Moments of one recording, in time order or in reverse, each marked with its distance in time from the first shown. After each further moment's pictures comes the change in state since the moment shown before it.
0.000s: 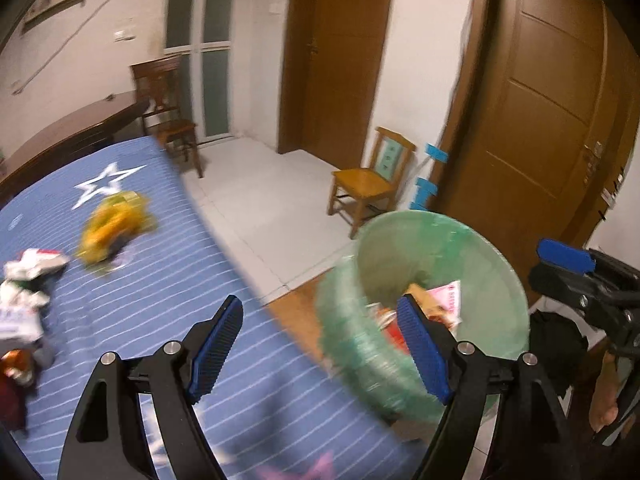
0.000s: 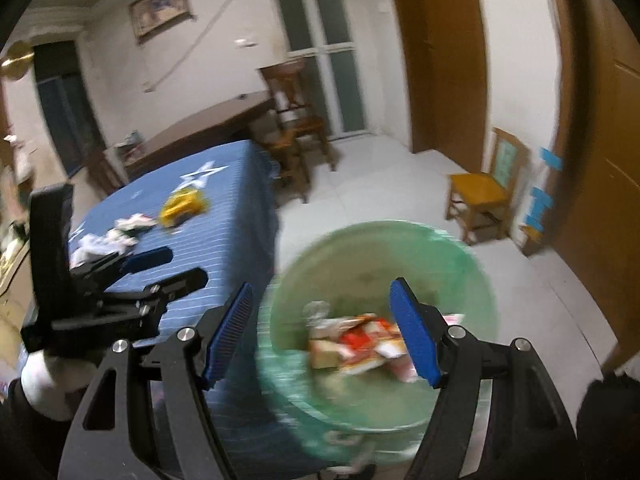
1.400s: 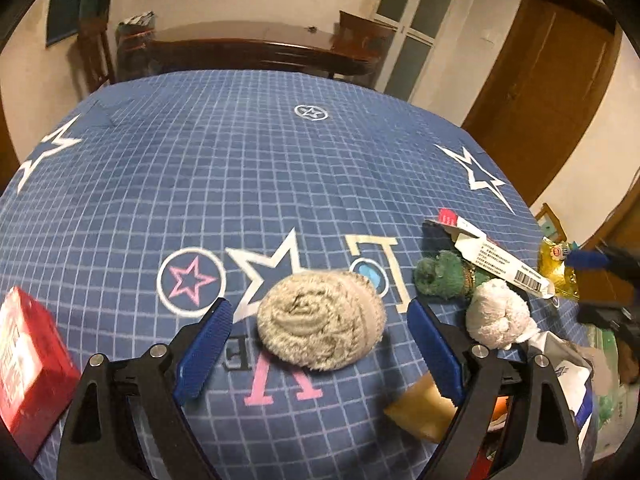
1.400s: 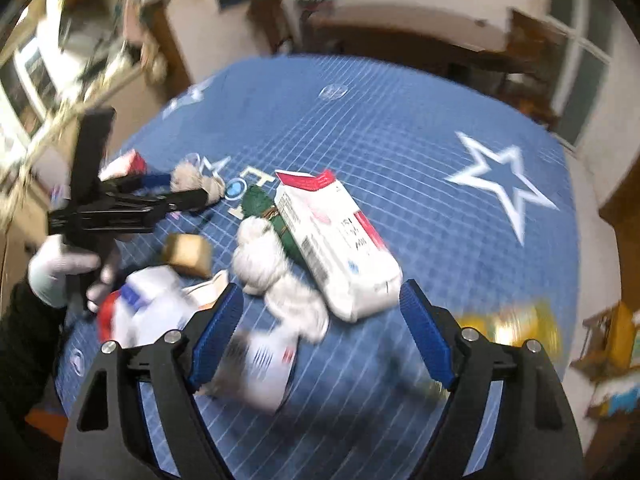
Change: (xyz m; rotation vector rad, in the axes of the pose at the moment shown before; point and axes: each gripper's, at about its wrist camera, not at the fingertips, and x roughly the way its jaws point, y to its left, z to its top) left arm -0.091 0.484 -0.057 -0.476 0.063 0.287; right arm 0.279 0.342 0.117 -0.617 0.449 0.422
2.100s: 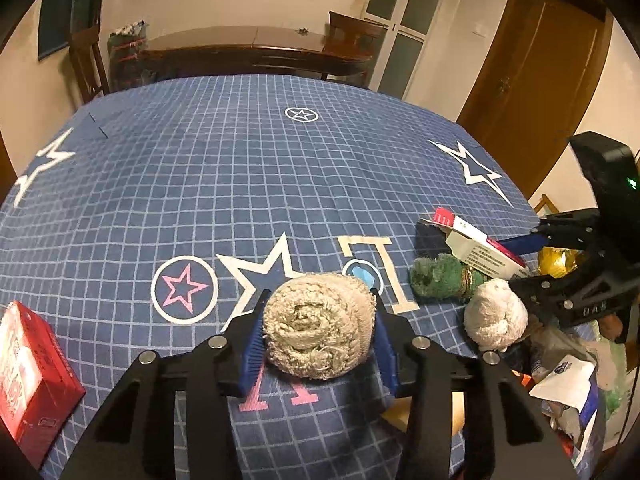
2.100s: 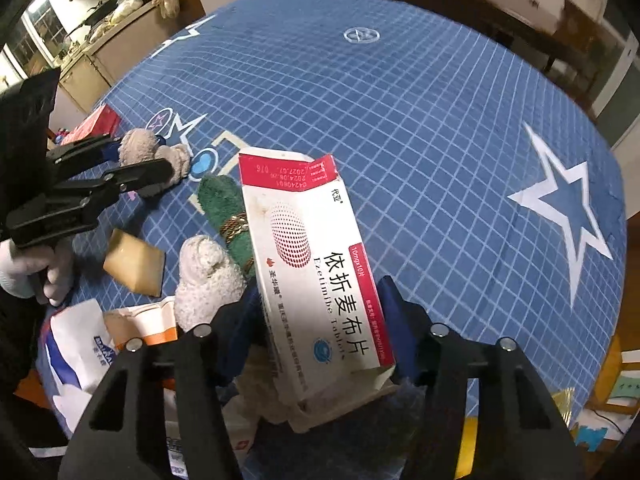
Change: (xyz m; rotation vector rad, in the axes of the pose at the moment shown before) left arm 0.005 -0.009 -0.006 0.044 -0.017 0.012; right arm 0.056 0.000 0.018 -0.096 0.161 0.015
